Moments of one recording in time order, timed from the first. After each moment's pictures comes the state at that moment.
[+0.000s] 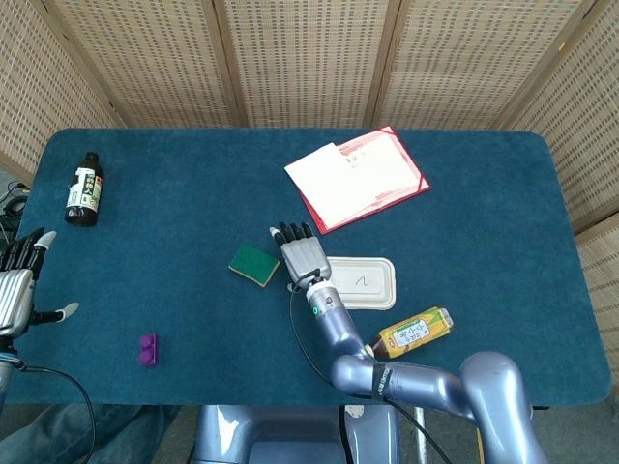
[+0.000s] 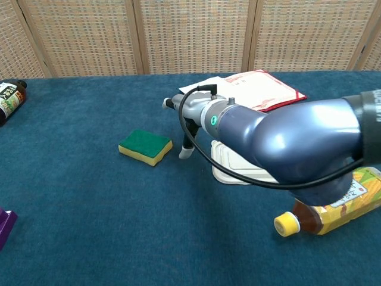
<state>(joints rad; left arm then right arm) -0.30 -1.05 -0.06 -1.72 1.20 1.36 0.05 1.14 -1.99 0.43 -1.13 -0.56 0.89 -0.82</state>
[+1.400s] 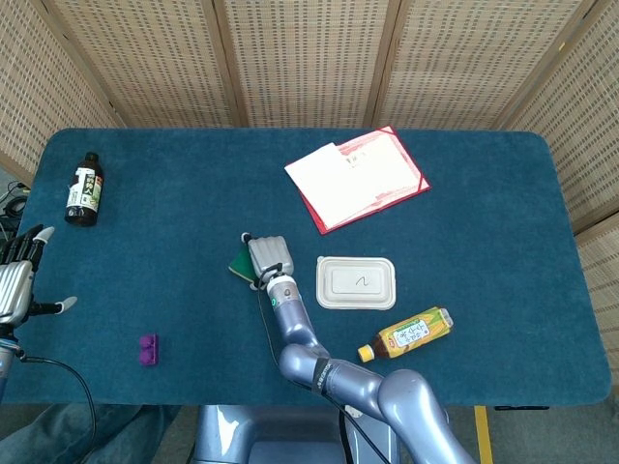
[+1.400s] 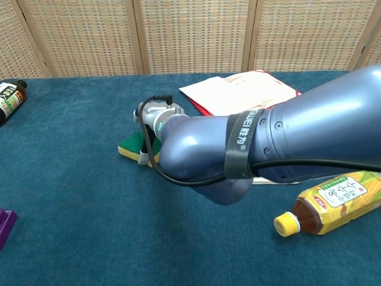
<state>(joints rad) -0.30 -1.06 -0.12 -1.66 1.14 1.23 0.03 1.43 -2.27 0.55 -0.61 -0.50 0.73 -0.65</state>
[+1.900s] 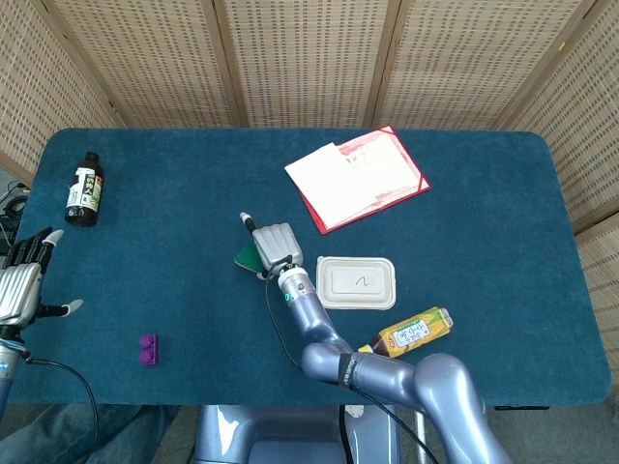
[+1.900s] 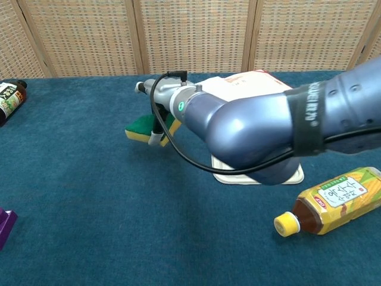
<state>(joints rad) -0.30 -1.07 -0.12 -1.67 1.16 1.22 0.06 1.28 -2.06 0.46 -0.93 -0.66 0.82 -0.64</state>
